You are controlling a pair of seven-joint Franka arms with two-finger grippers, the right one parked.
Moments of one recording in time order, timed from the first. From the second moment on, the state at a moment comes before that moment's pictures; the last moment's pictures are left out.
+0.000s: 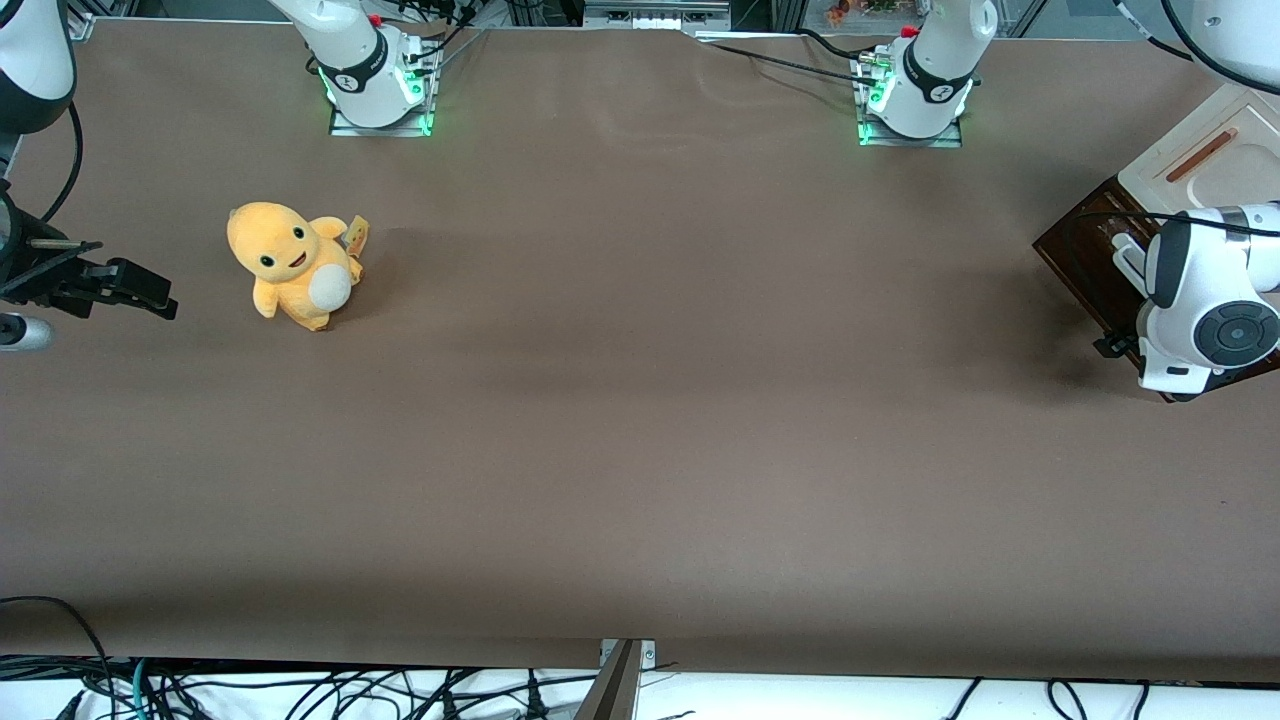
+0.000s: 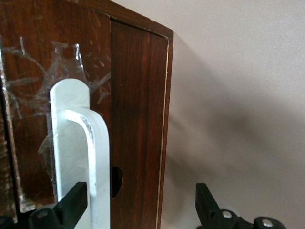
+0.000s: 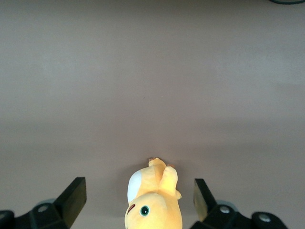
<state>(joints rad) 0.19 0.40 0.07 -1.93 0.50 1.95 -0.69</state>
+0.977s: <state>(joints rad) 0.16 0.41 0.03 -1.92 0.50 1.97 -0.81</state>
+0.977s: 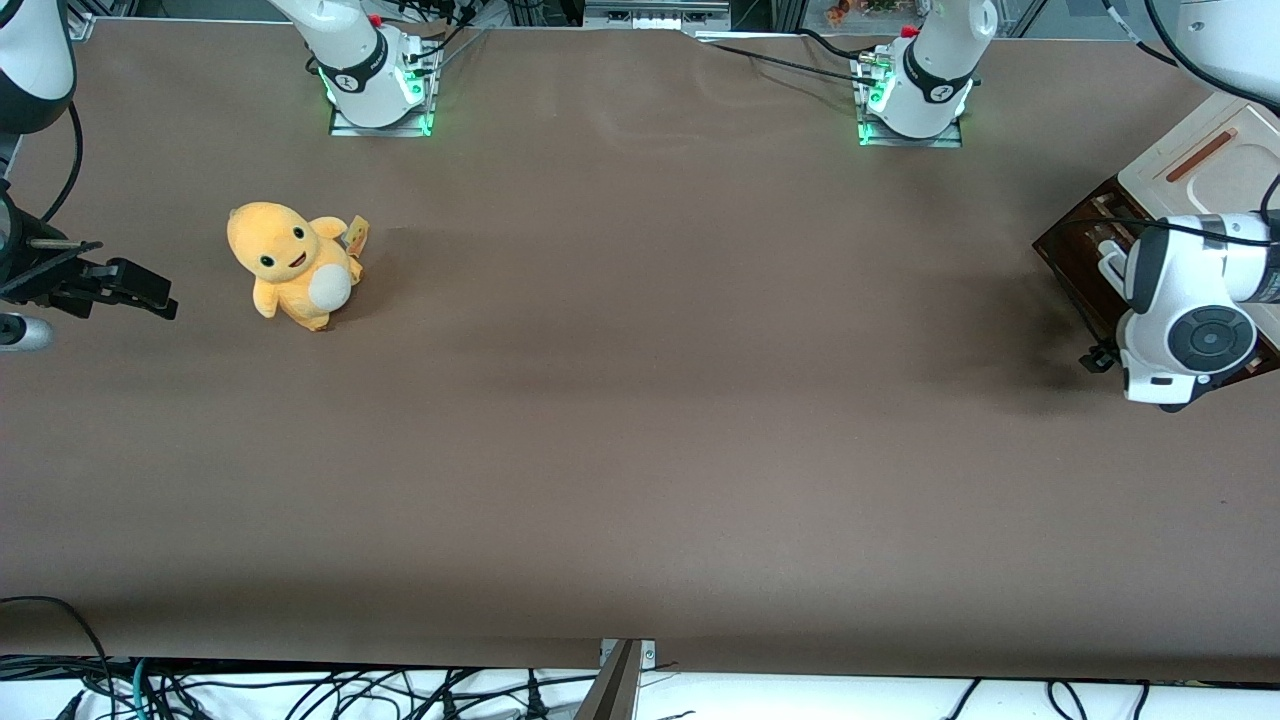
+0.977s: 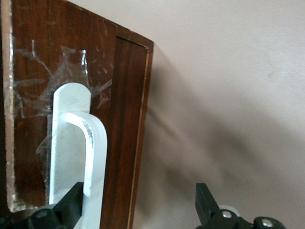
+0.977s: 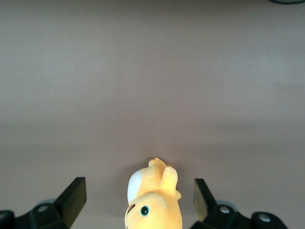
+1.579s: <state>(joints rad) 0.14 0.41 0.01 -1.91 0.49 1.97 -0.86</state>
